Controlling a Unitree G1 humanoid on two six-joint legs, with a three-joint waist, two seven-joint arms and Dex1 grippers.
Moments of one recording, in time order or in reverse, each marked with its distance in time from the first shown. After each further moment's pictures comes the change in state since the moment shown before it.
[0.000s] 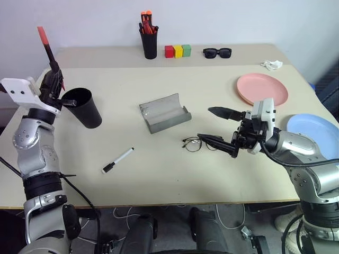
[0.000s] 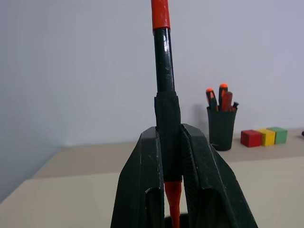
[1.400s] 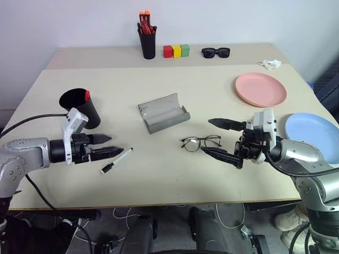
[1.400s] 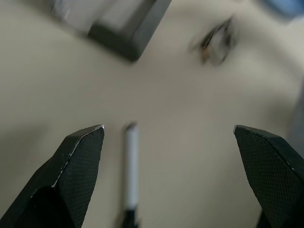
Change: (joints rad) left arm 0.314 0.549 -0.319 -0.564 -0.451 1.034 -0.426; right arm 0.084 -0.036 -0.013 -0.032 0.028 -0.001 0.071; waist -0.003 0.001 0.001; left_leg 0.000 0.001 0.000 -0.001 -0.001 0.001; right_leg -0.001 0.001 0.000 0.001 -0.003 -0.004
